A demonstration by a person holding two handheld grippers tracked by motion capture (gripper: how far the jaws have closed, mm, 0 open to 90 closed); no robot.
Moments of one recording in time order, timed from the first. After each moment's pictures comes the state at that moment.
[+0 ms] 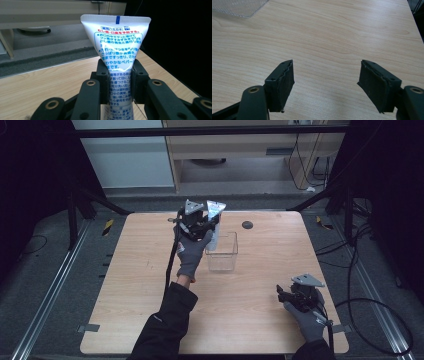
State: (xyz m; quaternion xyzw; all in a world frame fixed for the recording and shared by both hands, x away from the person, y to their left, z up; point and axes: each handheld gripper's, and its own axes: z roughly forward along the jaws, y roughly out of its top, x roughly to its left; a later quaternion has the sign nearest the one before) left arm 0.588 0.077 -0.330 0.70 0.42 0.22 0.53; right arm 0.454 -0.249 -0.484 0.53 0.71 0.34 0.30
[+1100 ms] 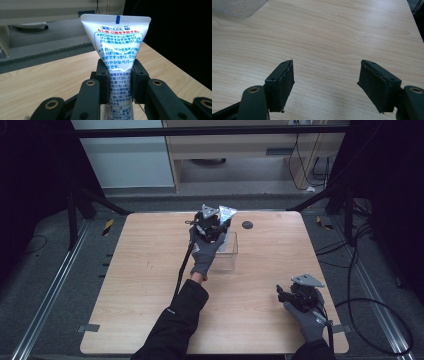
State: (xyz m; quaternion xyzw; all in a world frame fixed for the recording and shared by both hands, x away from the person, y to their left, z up) left arm 0.617 0.045 -0.375 0.72 0.42 0.22 0.51; right arm 0.455 -0.249 -0.485 0.53 0.72 0.34 0.30
